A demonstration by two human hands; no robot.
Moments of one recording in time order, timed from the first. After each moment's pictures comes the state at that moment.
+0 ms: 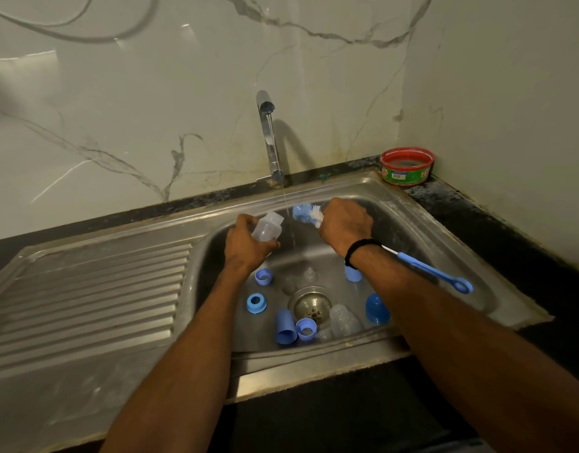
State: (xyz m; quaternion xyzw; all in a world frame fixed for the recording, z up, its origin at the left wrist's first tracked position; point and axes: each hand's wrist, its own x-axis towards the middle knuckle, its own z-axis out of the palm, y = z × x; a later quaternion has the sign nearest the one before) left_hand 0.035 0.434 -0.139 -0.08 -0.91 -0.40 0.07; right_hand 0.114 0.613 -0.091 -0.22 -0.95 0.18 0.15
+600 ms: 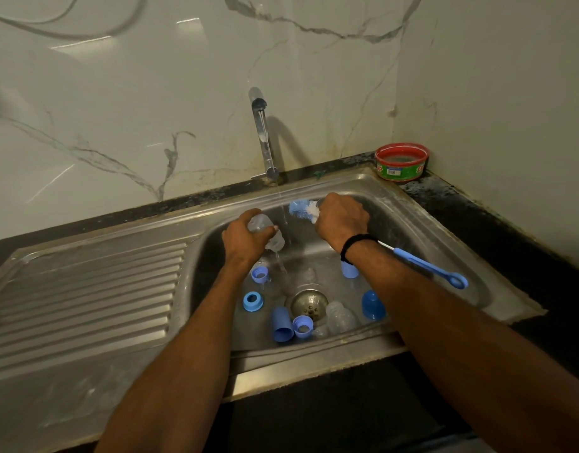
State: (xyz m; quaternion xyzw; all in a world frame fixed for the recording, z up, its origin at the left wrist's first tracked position) left_hand 0.029 0.447 -0.140 -0.10 -0.89 -0.43 0.10; right_hand 0.114 0.618 -0.090 -0.22 -0.94 0.20 0.16
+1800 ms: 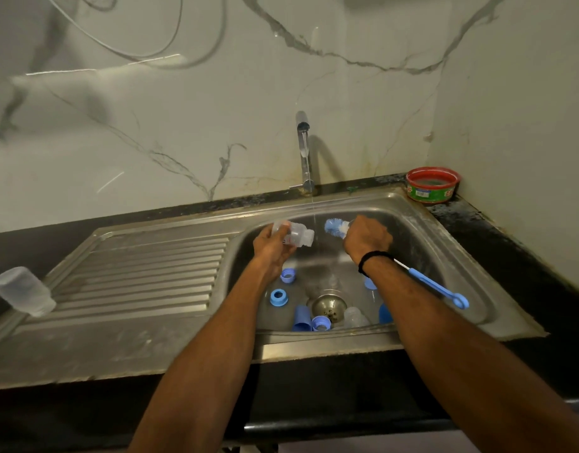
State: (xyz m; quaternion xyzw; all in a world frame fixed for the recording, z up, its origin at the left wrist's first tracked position) left_hand 0.064 0.441 -0.127 0.09 -0.63 -0.77 -0.04; right_hand 0.137 0.609 -0.089 -0.24 -0.94 0.21 0.12
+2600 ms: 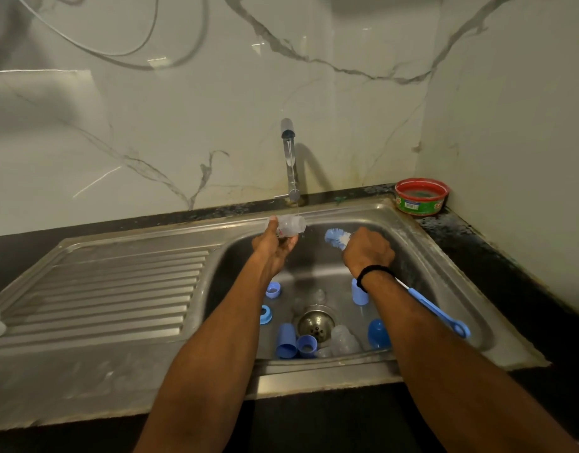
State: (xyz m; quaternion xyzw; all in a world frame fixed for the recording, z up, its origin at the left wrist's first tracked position) left_hand 0.009 0.483 -0.125 0.15 -0.48 -0.86 -0.09; right_hand 0.122 0.637 -0.098 -0.28 -0.93 0.20 0.11
